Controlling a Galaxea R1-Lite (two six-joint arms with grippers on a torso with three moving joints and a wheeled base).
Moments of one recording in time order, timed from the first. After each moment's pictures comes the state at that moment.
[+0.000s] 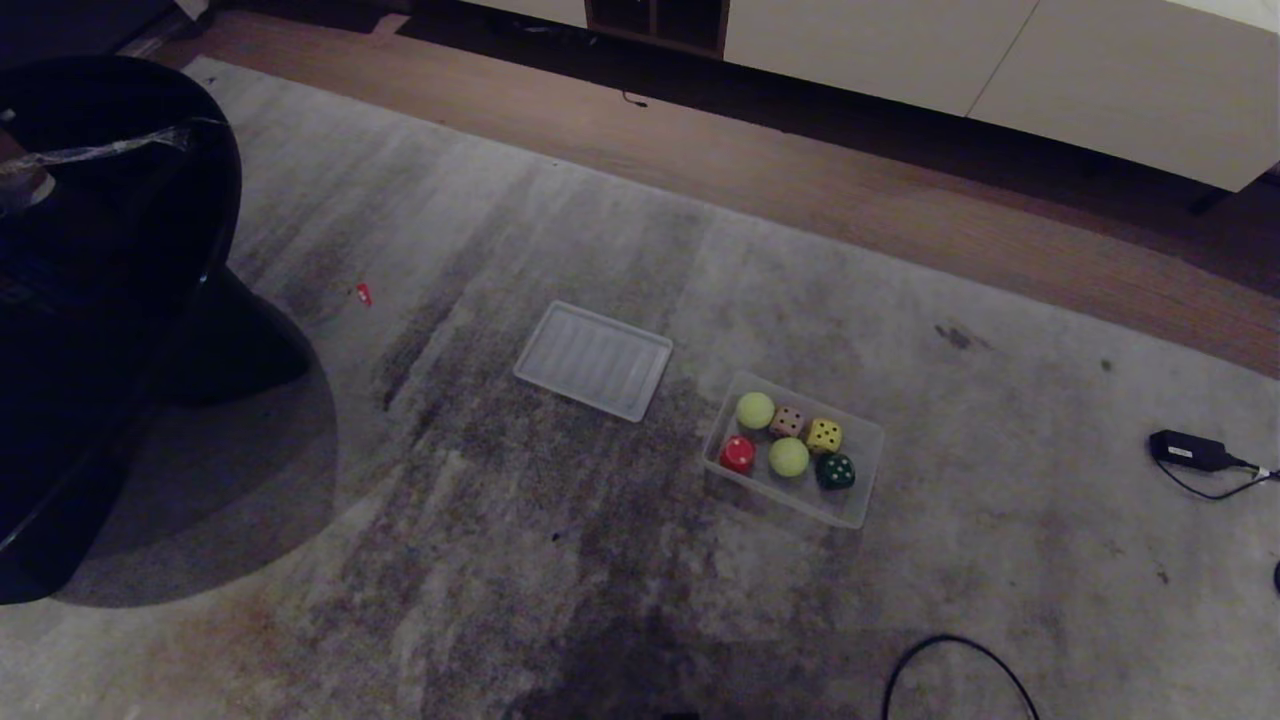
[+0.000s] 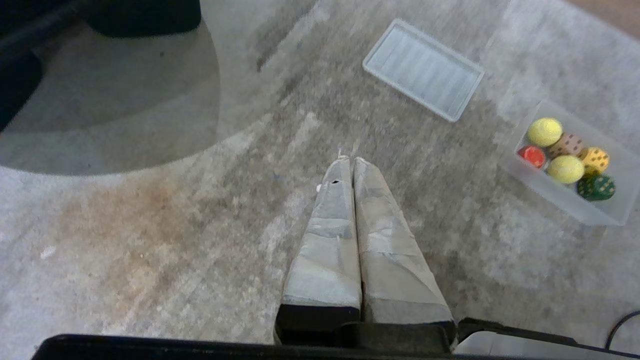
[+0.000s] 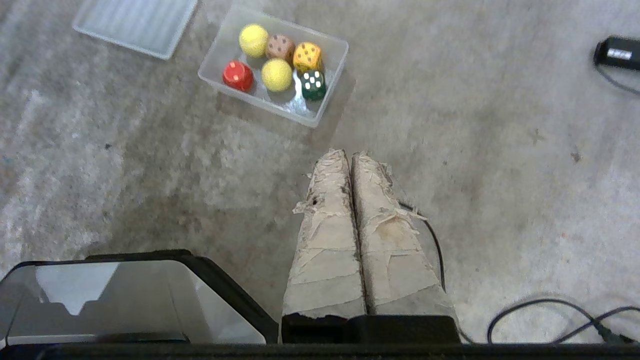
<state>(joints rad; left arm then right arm) 0.00 0.00 0.00 -0.01 0.07 -0.15 0.01 0.00 -0.08 0.21 -0.01 0.06</state>
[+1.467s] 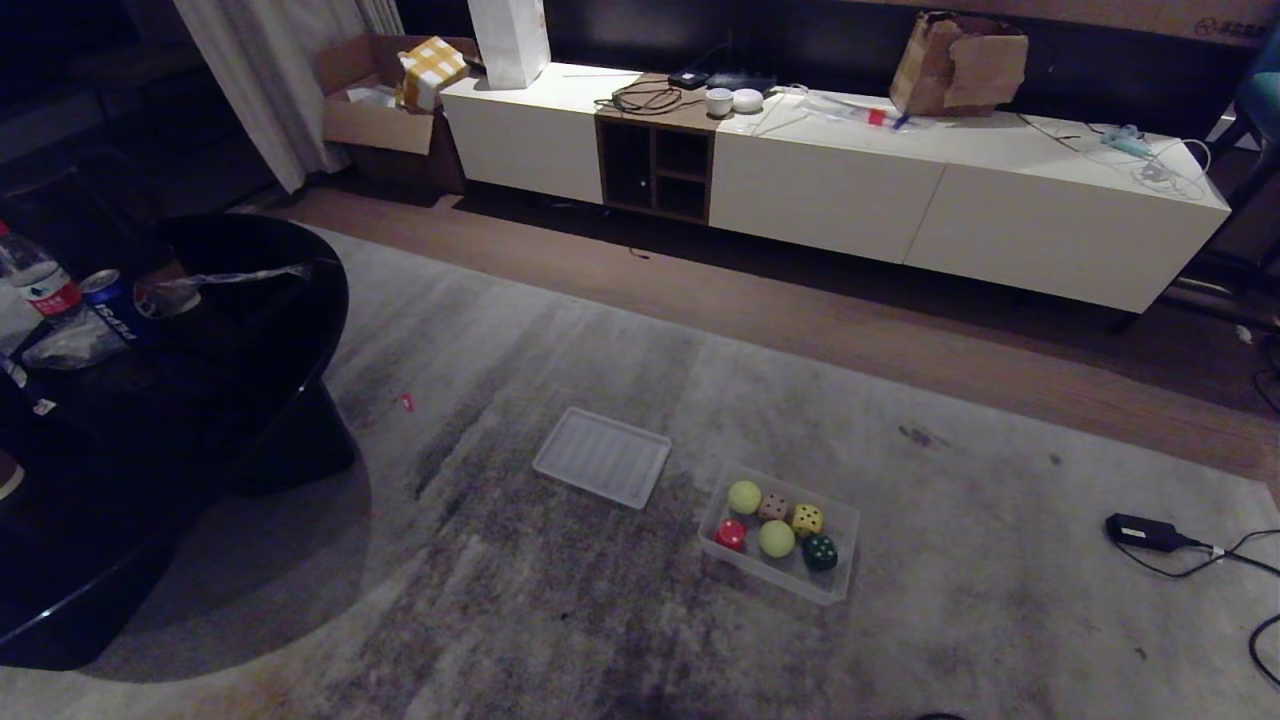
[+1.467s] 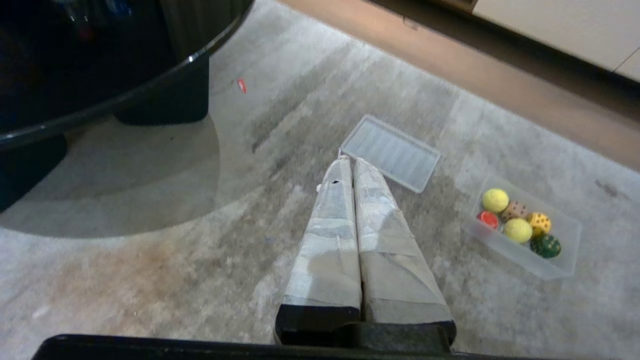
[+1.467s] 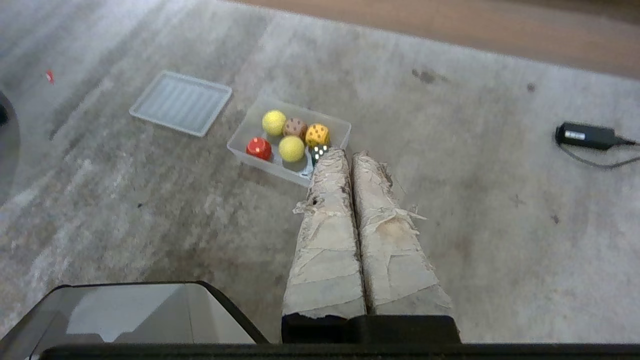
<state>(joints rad) 0.00 0.00 0.00 -0.01 0.07 -0.15 0.01 0.00 -0.08 0.21 -0.01 0.05</state>
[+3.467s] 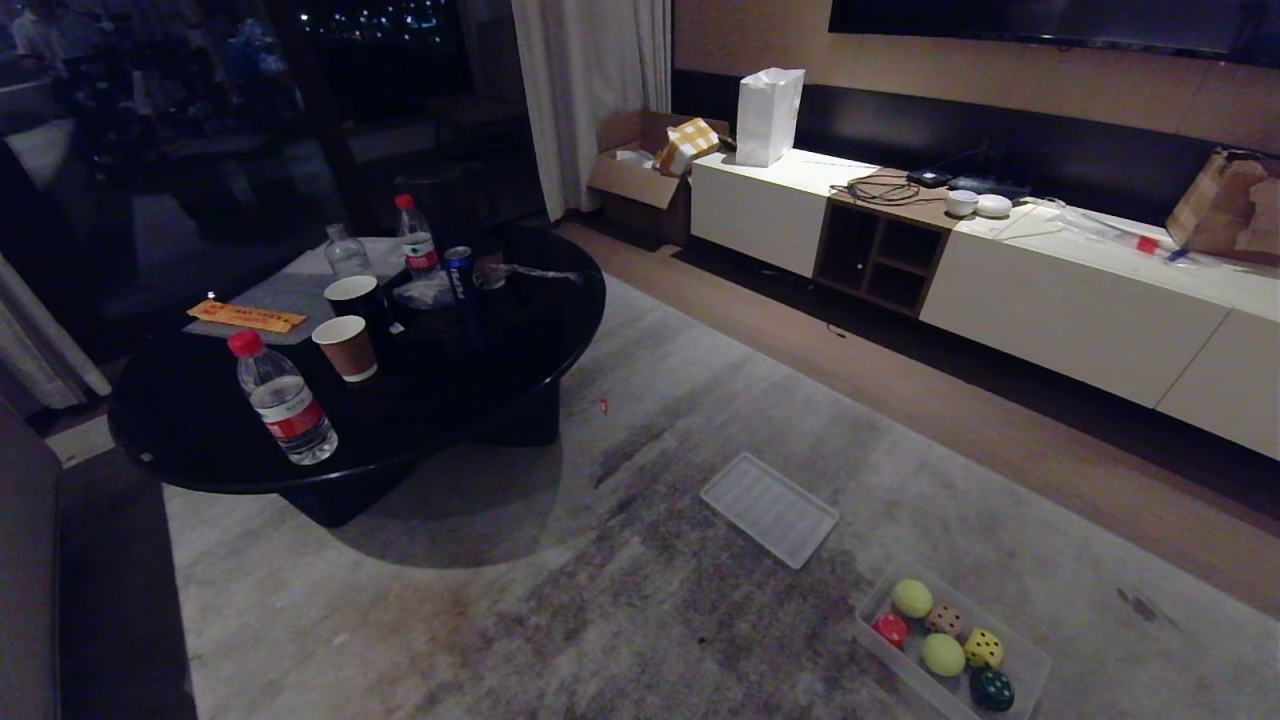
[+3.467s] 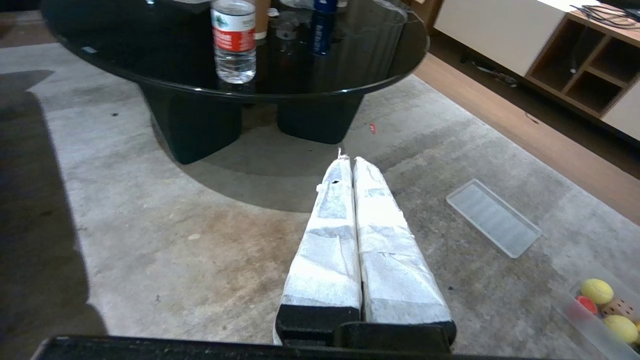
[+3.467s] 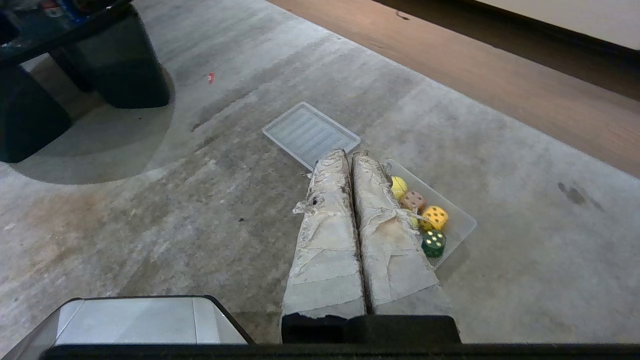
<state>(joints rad) 0.00 0.00 0.00 -0.01 0.07 -0.15 0.01 0.00 -0.08 0.21 -0.01 0.05</state>
